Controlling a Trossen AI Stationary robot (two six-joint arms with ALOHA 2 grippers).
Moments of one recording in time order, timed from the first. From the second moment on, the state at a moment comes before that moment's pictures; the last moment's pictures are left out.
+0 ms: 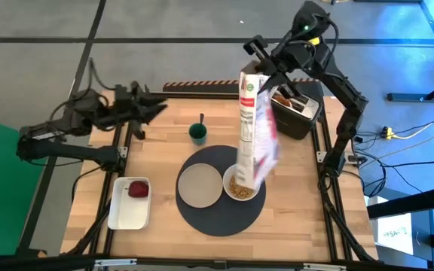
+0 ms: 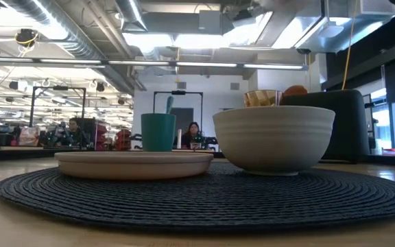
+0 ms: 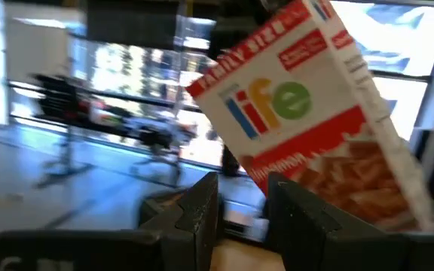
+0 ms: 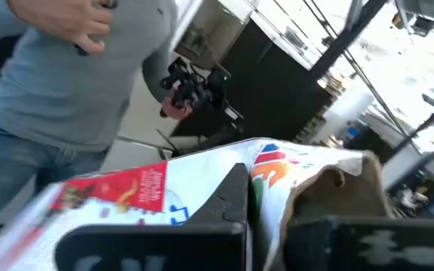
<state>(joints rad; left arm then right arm) 0.18 0.74 0.97 -0.08 -0.10 -0.15 -0.53 1.81 2.36 -0.25 -1.57 -0.38</state>
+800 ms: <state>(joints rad) 0.15 1.25 0.97 0.38 0.38 -0.55 -0.10 1.81 2.36 0.00 -1.58 0.09</state>
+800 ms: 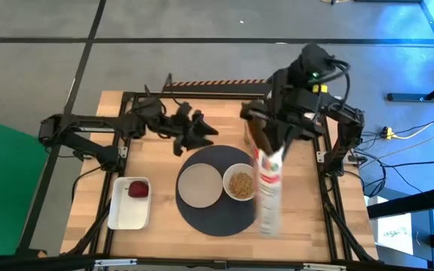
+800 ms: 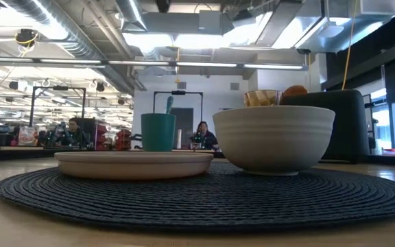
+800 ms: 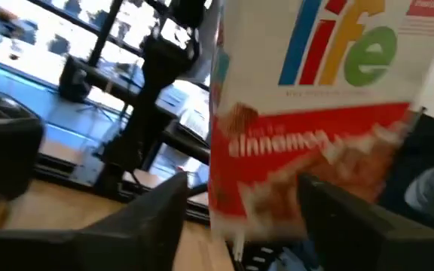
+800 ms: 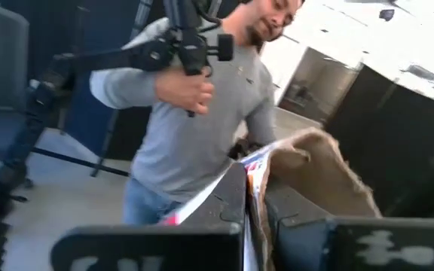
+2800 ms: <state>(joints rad) 0.26 1.72 1.67 0.55 1.18 -0.52 -0.07 1.78 2.36 -0.06 -1.19 0.34</state>
